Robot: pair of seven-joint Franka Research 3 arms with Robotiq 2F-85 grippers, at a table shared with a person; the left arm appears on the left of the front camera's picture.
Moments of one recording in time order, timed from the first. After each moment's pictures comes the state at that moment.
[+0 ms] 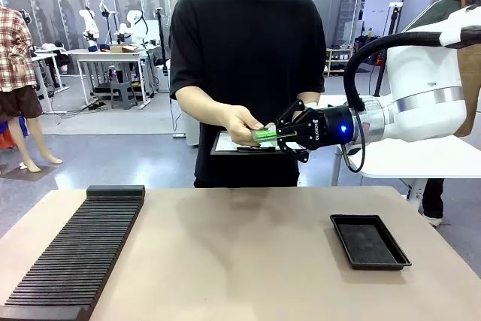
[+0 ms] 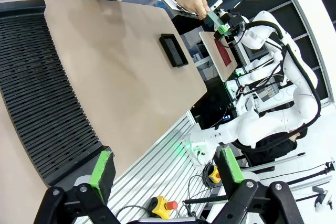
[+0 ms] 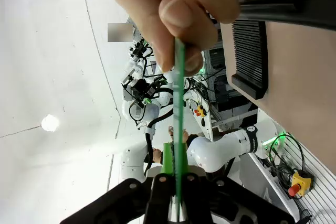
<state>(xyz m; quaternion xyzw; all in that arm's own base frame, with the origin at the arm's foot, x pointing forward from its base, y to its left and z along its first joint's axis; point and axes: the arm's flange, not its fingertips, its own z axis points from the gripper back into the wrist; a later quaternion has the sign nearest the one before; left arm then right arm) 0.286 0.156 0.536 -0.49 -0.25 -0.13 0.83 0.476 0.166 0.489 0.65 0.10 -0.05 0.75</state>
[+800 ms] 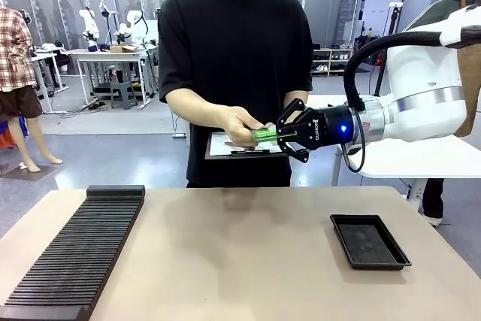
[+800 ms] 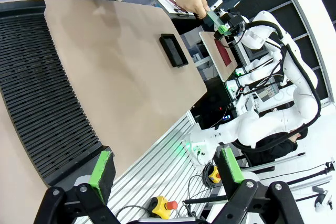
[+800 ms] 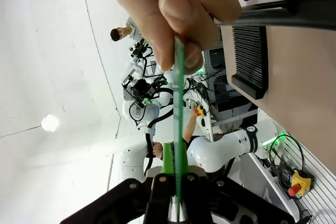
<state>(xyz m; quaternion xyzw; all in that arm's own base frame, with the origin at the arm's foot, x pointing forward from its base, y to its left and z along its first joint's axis) 0.286 0.156 0.536 -0.49 -0.25 -0.13 0.83 0.476 0.166 0.489 0.65 0.10 -0.05 0.75</state>
